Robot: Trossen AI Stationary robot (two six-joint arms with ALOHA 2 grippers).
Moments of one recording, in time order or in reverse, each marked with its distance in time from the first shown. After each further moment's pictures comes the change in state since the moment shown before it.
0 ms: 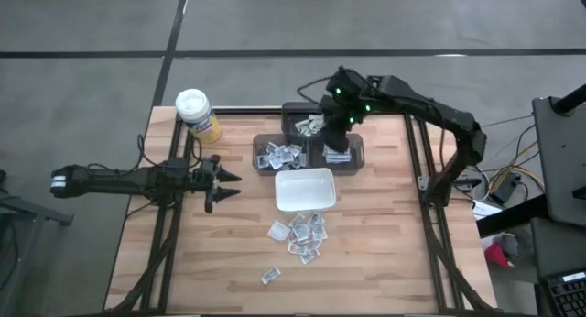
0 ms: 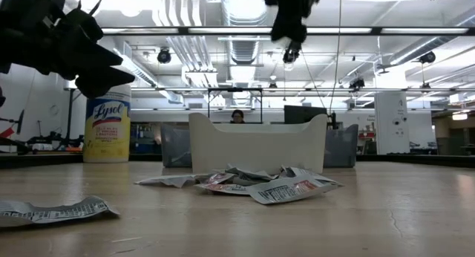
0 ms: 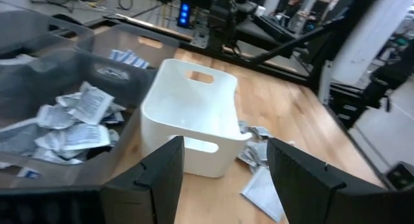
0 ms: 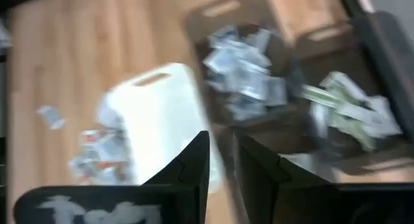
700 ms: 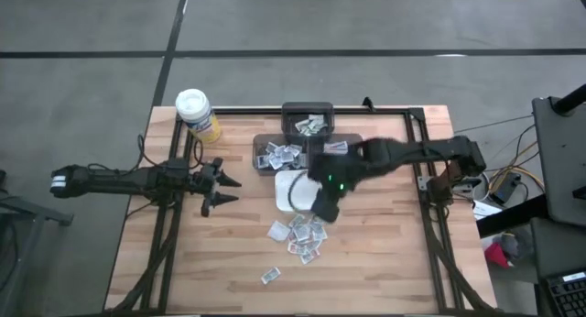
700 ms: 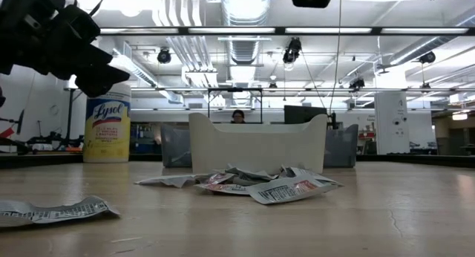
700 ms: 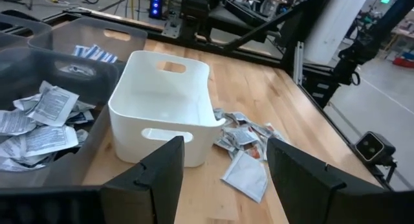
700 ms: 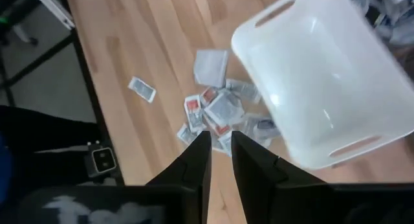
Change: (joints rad) left arm -0.001 0.000 0.000 -0.016 0.114 0.063; right arm 0.530 0.026 -0.009 0.002 0.182 0.652
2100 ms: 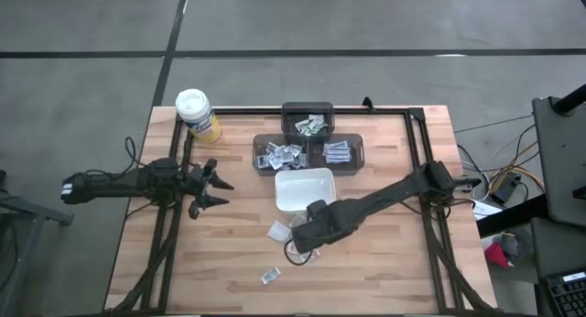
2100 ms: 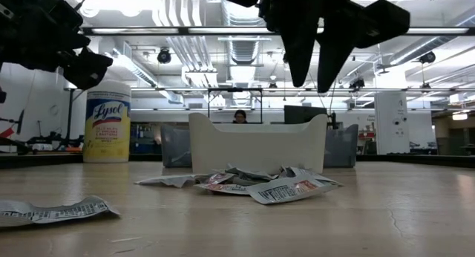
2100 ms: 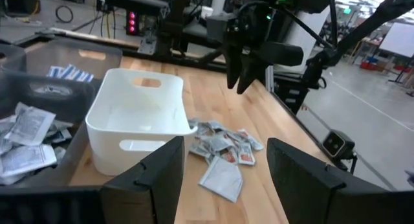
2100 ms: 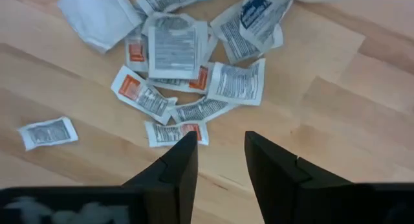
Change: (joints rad) left arm 0.000 -0.168 -0.001 -0.180 0.084 0.023; right arm 0.245 0.318 -0.045 -0.022 0.169 0.932
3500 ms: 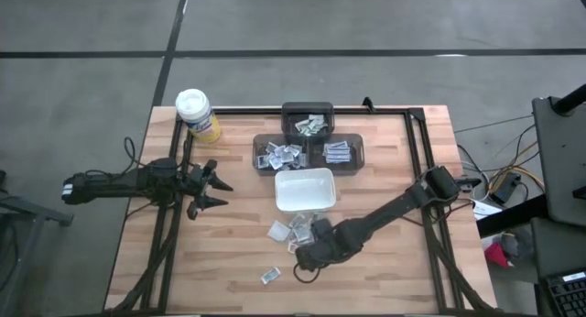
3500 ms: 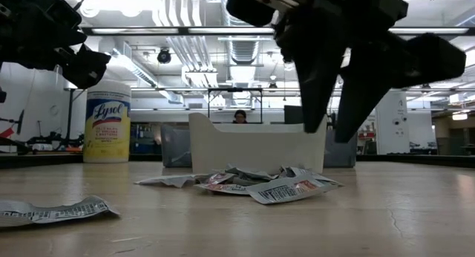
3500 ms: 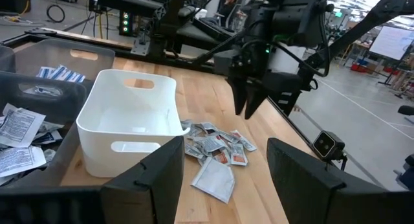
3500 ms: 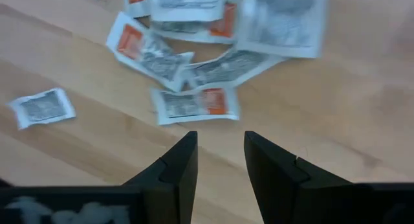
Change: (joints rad) left arm 0.000 -0.013 0.000 -0.005 0.023 -0.014; right arm 0.103 -0.001 -0.221 0.337 0.015 0.152
